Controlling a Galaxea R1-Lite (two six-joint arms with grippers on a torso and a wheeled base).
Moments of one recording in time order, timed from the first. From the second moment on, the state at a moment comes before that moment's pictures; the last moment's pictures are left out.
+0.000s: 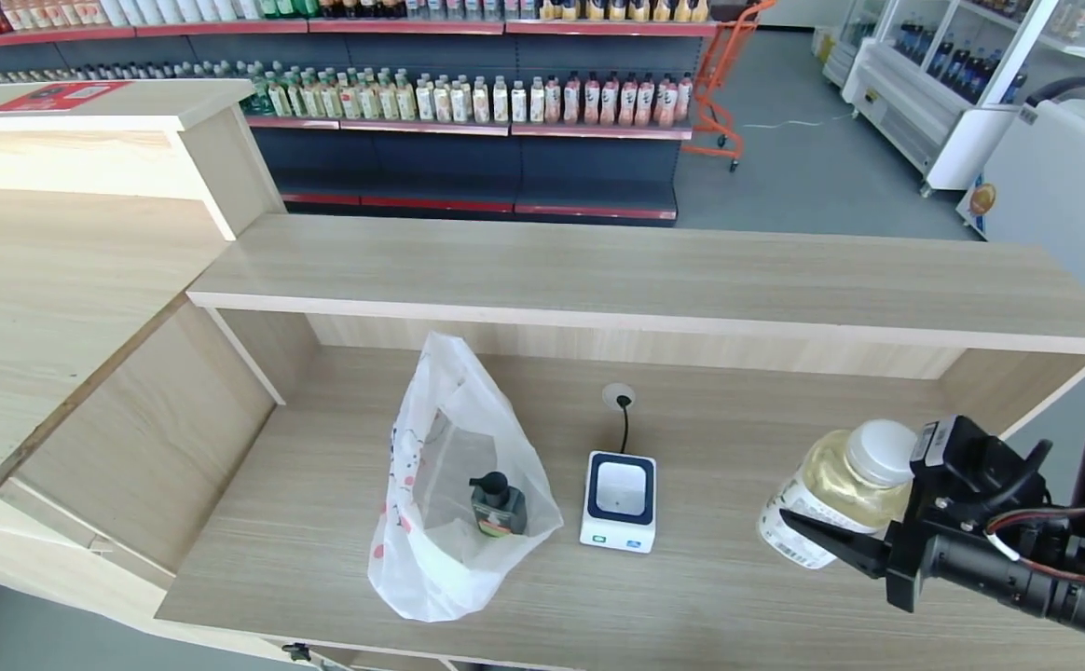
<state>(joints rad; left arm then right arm) 0.00 0.00 0.00 0.00 -0.02 0.00 0.21 1.56 -0.21 -1.10 0.50 -0.52</state>
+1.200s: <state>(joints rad) 0.00 0.00 0.00 0.00 -0.02 0.00 0.27 2.26 -0.48 -1.57 0.78 -0.79</state>
